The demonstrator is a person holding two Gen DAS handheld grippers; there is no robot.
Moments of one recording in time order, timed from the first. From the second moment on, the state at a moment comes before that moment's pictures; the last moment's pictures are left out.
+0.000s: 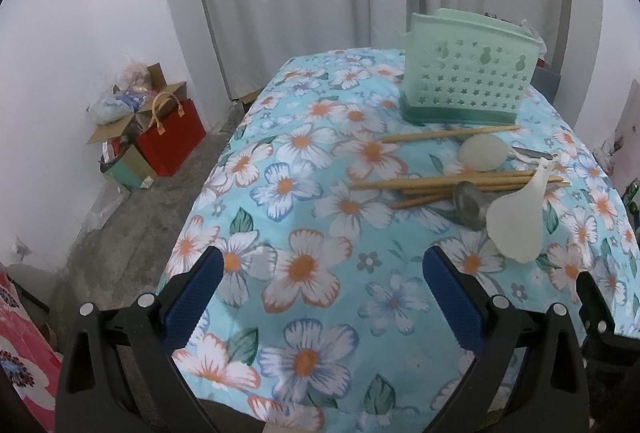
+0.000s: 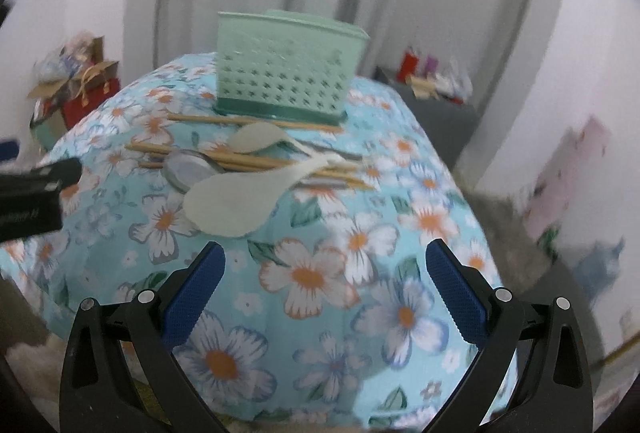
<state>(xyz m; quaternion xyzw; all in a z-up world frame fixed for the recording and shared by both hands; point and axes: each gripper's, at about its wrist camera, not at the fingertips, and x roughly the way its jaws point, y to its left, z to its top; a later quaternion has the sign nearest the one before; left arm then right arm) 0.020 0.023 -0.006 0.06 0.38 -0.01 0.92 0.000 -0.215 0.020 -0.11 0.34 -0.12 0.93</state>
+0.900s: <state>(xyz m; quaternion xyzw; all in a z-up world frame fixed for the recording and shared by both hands) 0.076 0.030 -0.023 -0.03 0.36 -0.17 0.92 0.053 -0.152 -0.040 -0.33 0.34 -0.03 0.88</state>
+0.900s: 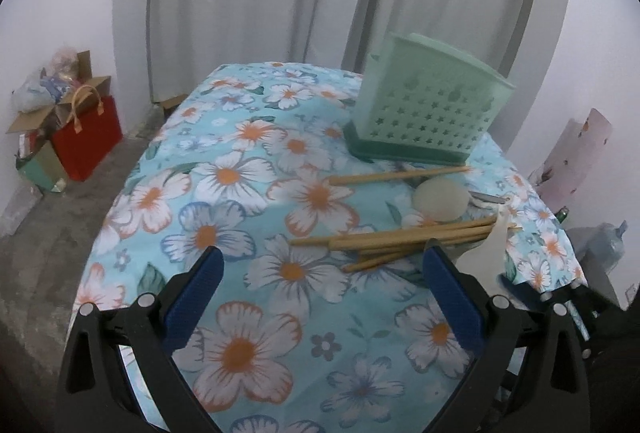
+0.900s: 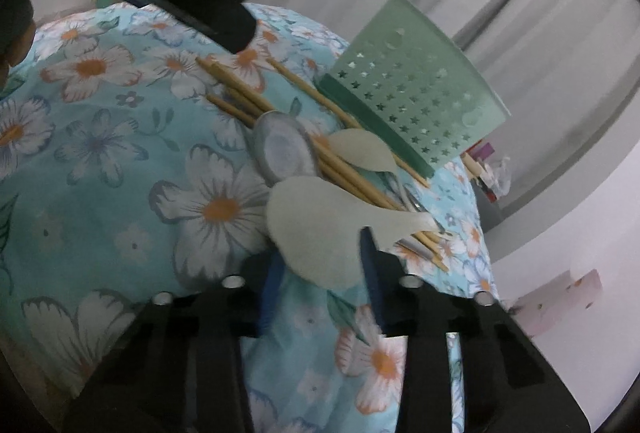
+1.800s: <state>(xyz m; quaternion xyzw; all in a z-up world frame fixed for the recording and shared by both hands) 0.090 -0.015 -0.050 -0.06 0.44 -0.29 0.85 0.027 -0.190 0.004 -0.23 0.32 -0.07 0.92</state>
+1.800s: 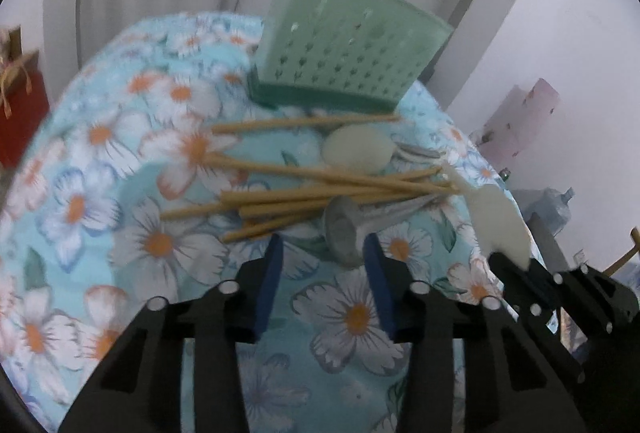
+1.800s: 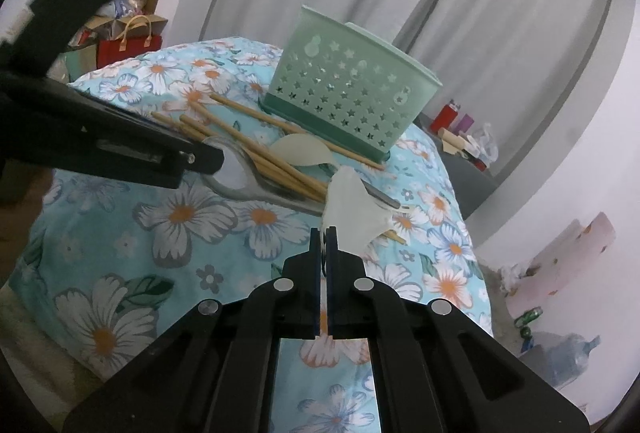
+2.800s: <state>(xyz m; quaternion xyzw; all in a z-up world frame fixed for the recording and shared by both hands) 0.061 0.041 0.023 -0.07 0.38 -0.25 0.89 0.013 -0.193 0.032 -0.20 0.26 -0.06 0.94</state>
